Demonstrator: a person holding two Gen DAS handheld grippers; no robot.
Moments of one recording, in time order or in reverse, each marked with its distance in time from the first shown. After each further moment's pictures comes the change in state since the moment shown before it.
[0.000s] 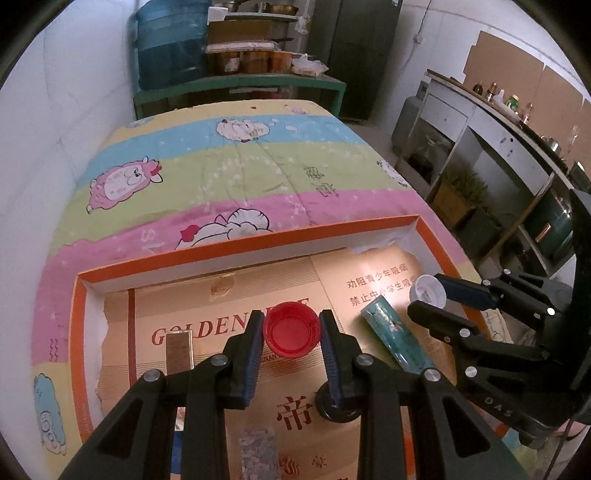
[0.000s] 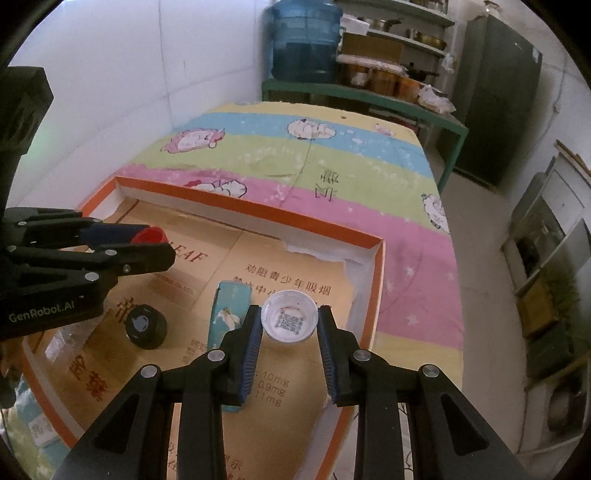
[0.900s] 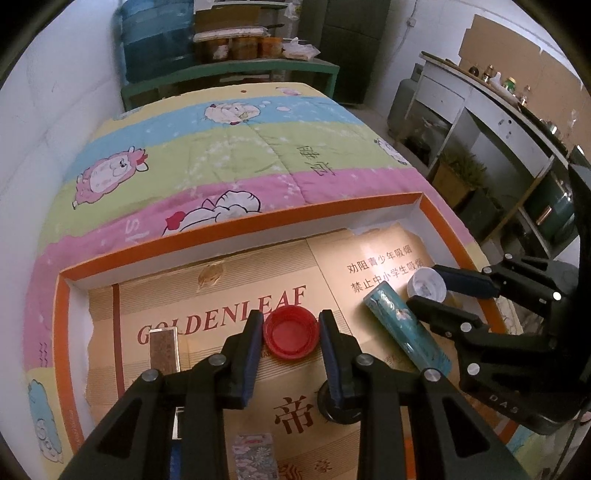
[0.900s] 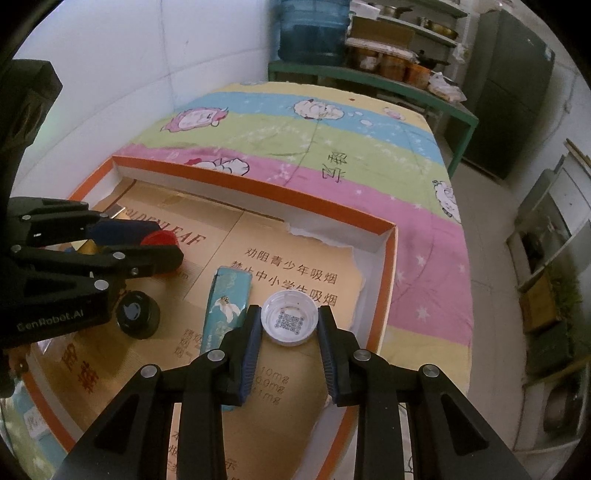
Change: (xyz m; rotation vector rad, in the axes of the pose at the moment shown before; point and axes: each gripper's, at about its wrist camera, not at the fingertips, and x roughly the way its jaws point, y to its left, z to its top) left arm 0.021 -0.002 -0.001 0.044 0.055 -0.001; right arm 0.013 0.002 0.000 -0.028 0.072 0.009
